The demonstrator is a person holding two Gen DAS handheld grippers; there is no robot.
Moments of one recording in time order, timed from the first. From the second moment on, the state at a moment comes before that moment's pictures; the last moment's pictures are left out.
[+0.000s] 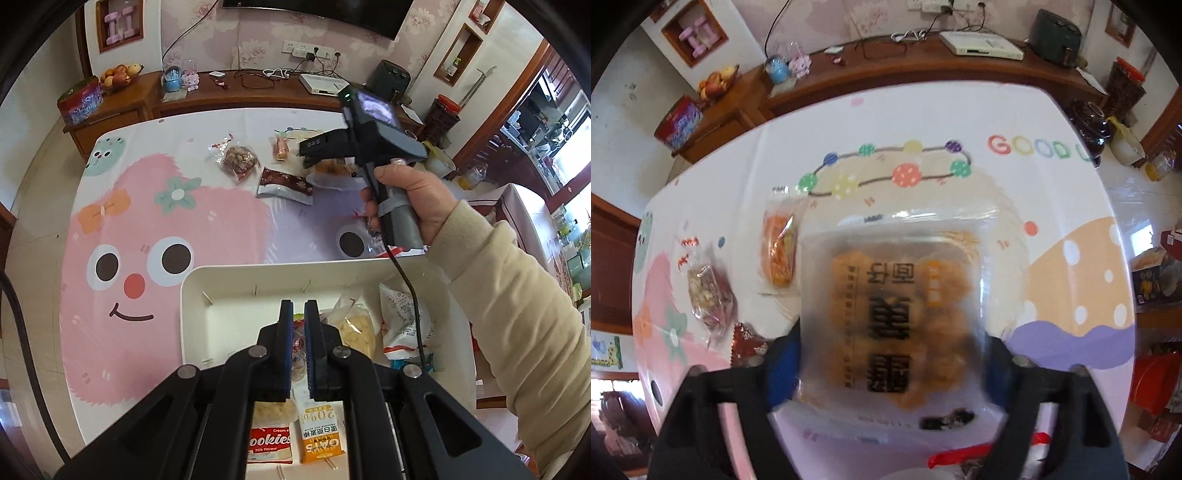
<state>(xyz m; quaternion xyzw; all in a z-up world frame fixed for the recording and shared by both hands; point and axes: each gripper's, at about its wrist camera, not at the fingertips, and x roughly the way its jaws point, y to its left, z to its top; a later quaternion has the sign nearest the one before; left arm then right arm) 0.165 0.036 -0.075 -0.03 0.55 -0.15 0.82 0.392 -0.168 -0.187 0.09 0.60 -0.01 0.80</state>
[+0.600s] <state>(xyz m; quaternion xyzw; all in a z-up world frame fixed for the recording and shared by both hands) 0.126 0.054 -0.047 -0.04 0.50 -0.11 0.86 0.207 -0.180 -0.021 0.12 0.47 0.13 0.86</state>
